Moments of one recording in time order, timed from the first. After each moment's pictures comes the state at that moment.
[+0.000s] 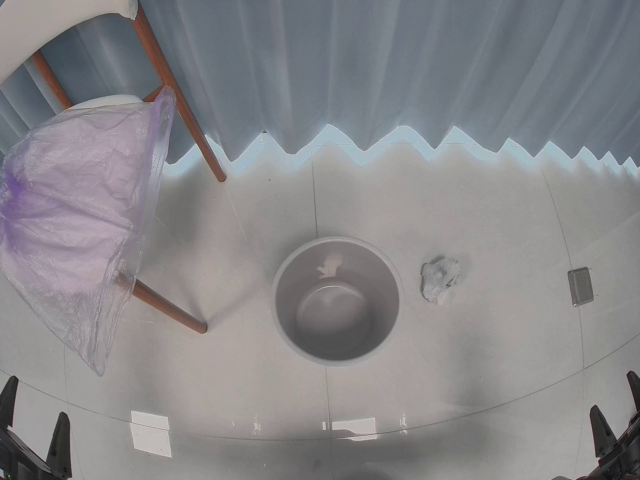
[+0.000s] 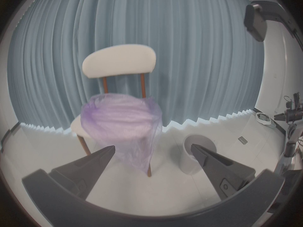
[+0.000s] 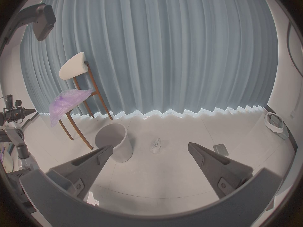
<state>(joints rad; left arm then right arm) 0.00 0.02 -0.02 -0.20 -0.11 0.05 0.00 0.02 -0.02 0.00 0.02 0.00</state>
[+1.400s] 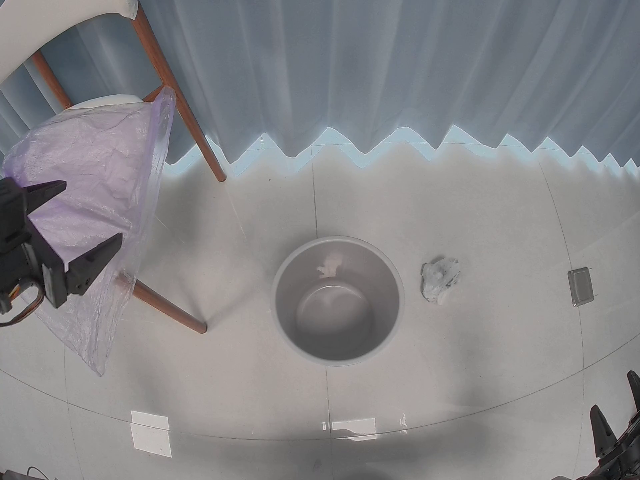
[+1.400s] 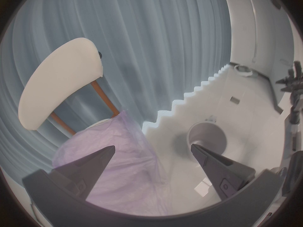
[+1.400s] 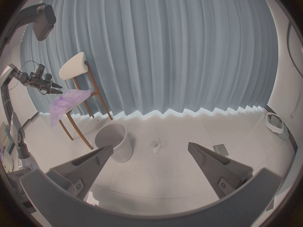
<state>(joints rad) -0.32 1.04 -0.76 -0.18 0.06 0.50 0.00 0.02 -0.02 0.00 0.02 -0.01</state>
